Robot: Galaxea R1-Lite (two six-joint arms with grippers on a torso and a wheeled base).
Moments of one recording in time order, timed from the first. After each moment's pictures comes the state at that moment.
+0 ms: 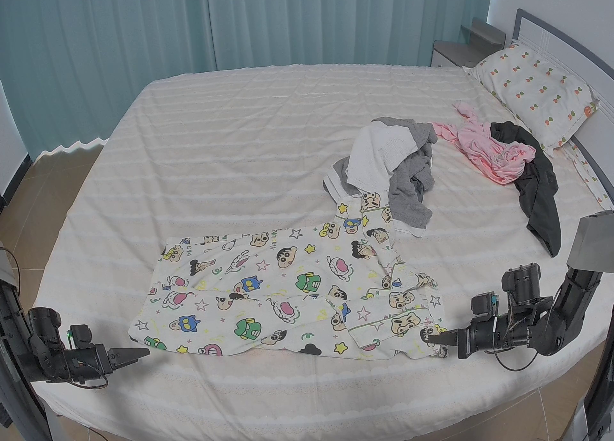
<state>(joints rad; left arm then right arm) 0.54 2.21 -0.15 -1.02 -1.07 0.03 0.16 2.14 -0.38 -0.96 0.60 0.01</state>
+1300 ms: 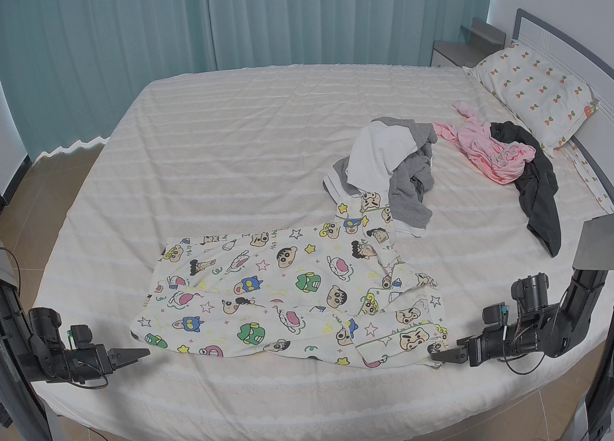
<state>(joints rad) 0.54 2.21 -0.15 -1.02 -1.07 0.03 0.08 2.16 -0.33 -0.91 0.55 -0.05</state>
